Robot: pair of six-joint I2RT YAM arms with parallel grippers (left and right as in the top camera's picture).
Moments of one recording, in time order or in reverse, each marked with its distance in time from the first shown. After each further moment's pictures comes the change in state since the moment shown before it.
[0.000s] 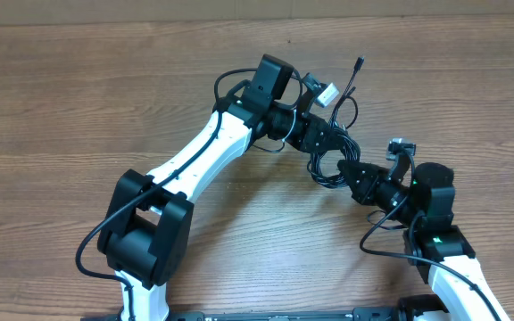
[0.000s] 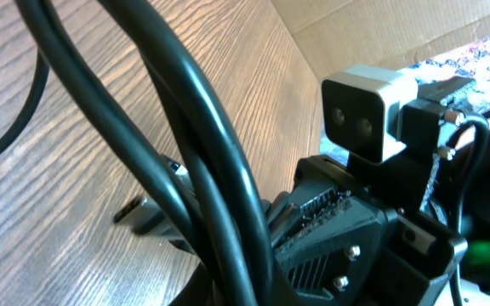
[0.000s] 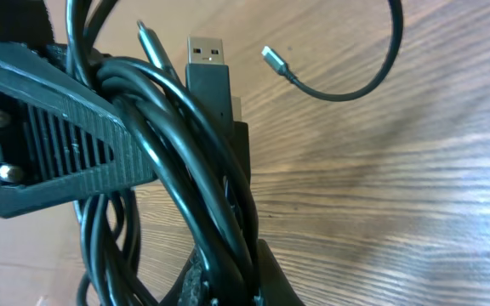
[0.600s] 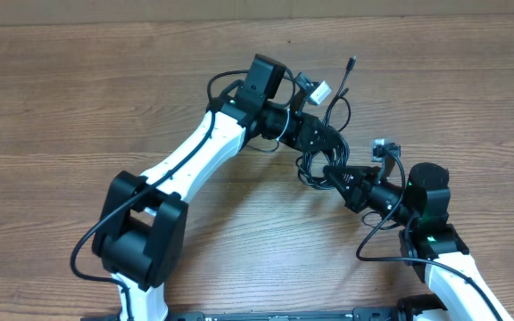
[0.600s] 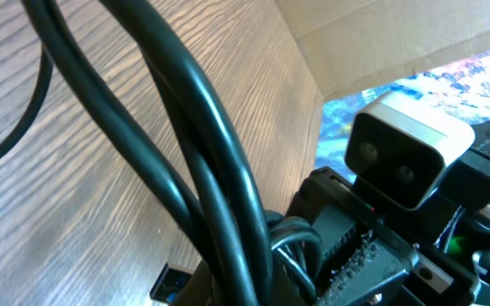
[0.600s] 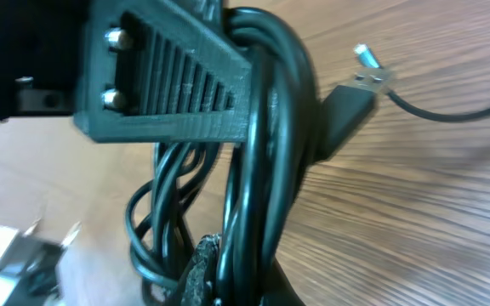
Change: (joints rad) left arm 0.027 -0.021 -0.016 -0.039 -0.010 -0.029; right arm 0.026 0.046 -0.028 0.201 -0.234 -0.107
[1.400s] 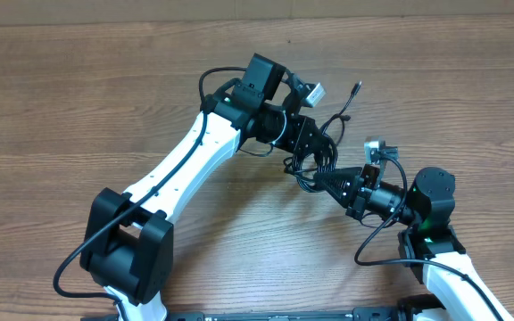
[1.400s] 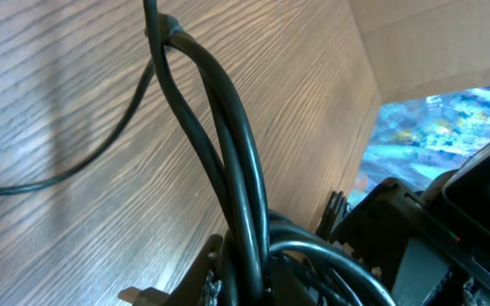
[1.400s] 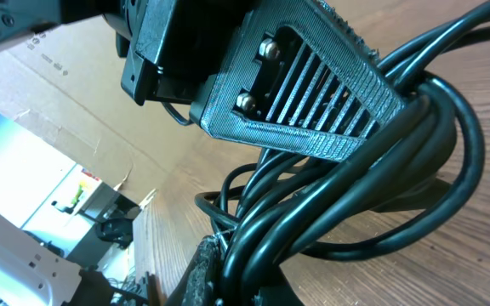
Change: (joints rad) left arm -0.011 -0.071 0.037 -0.226 -0.217 0.014; right arm -0.002 0.023 -0.034 0.280 -0.229 0.083
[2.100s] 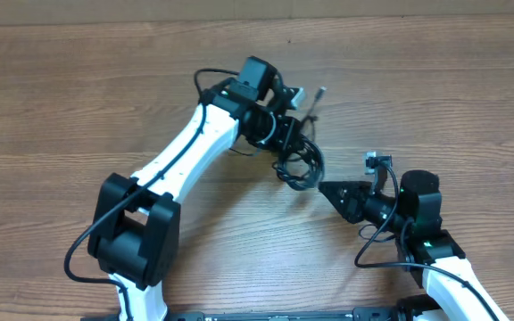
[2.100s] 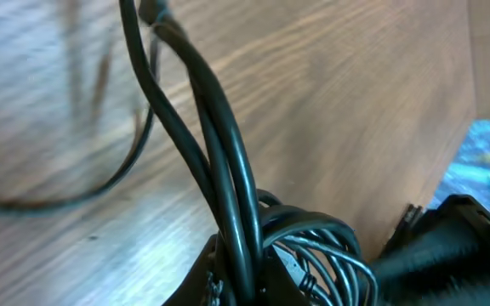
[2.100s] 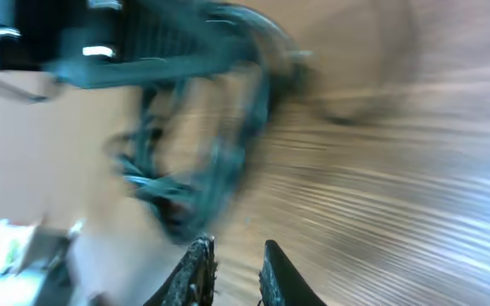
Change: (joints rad) left arm 0.048 0.068 0.019 -0.105 -0.152 0.045; right arm 0.021 -0.039 -0.007 -0.443 0.344 -0.046
